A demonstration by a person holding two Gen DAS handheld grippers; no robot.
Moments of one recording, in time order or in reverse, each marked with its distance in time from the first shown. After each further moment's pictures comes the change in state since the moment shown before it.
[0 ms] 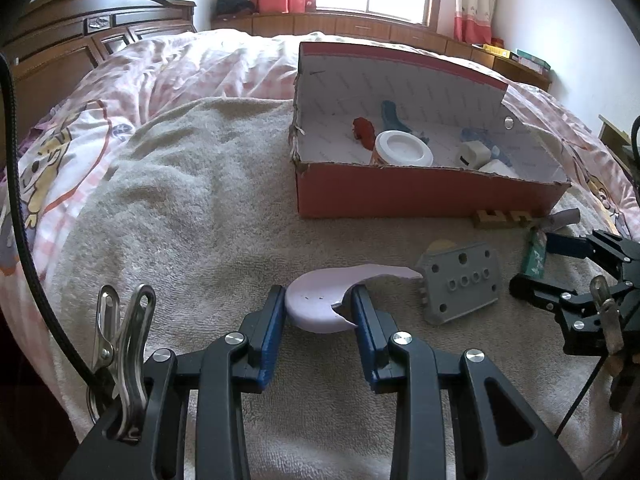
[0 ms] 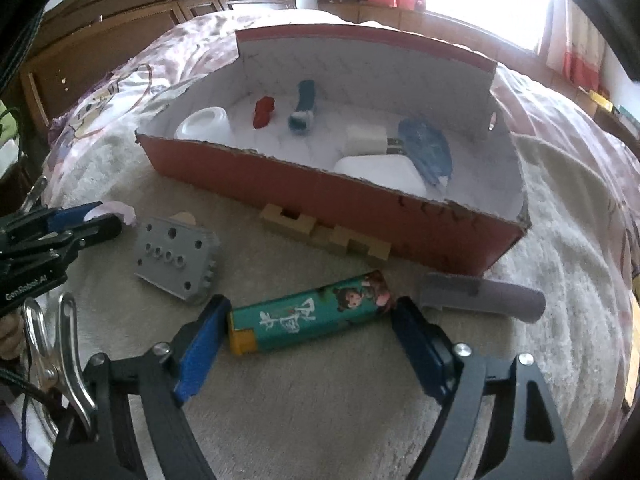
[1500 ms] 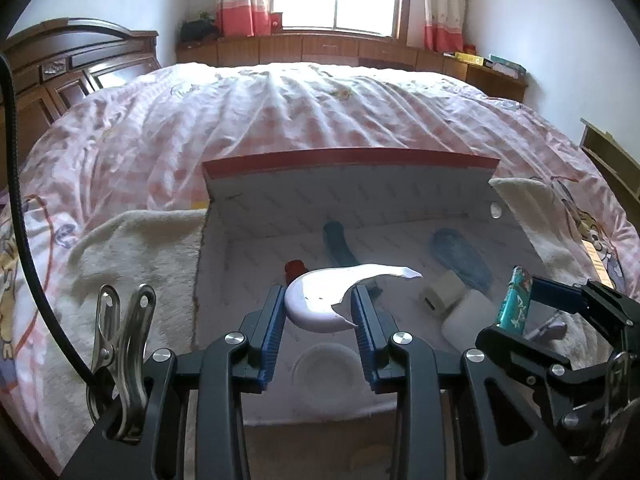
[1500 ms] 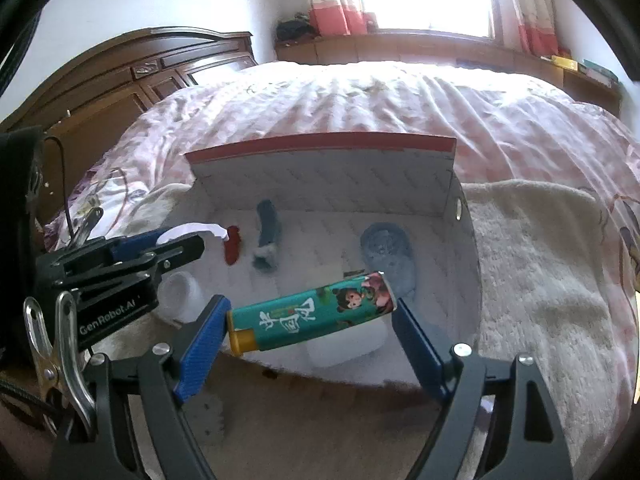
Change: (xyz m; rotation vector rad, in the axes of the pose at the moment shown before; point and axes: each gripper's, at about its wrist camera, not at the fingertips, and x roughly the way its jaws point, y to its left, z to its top) left arm 0.042 -0.053 0.128 0.078 -0.053 -0.068; right arm -0.012 -0.039 0.081 0.217 -0.160 0.025
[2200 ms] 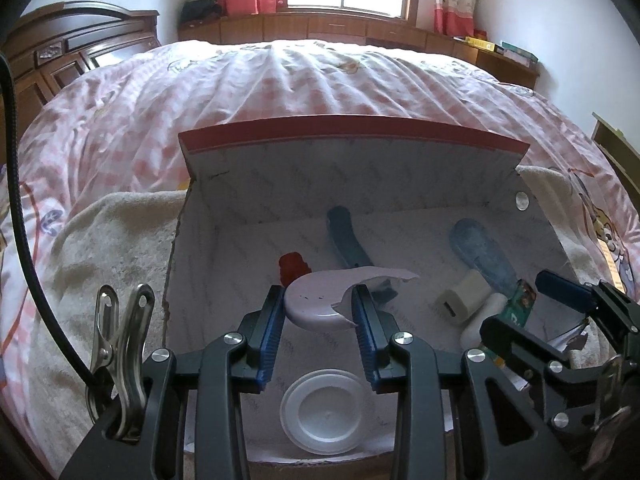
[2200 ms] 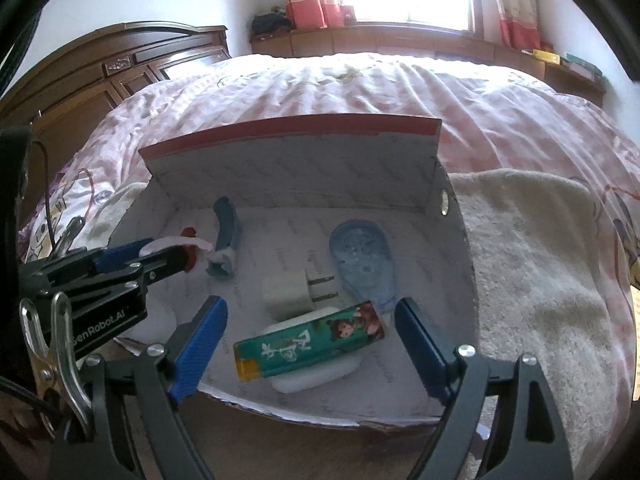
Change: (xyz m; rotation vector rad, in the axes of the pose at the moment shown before) left arm 0.033 0.001 0.003 -0.020 0.074 0.013; right arm 0.027 -0.012 0.002 0.029 0.016 -0.086
